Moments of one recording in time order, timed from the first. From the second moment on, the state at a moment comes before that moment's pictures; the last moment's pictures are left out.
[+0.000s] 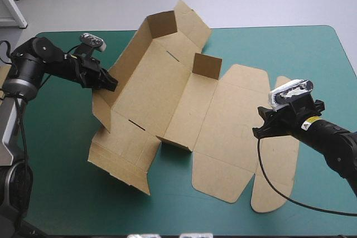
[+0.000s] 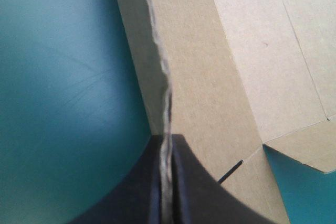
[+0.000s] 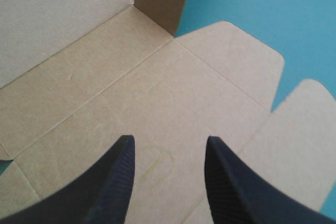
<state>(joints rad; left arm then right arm) 0.00 1.65 -1.58 -0.54 1.23 0.74 0.23 0.96 -0.86 0.28 0.55 -0.36</state>
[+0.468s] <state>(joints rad) -0.31 1.65 -1.77 -0.21 1.25 0.78 0.23 0.96 -0.86 0.10 0.50 -0.26</state>
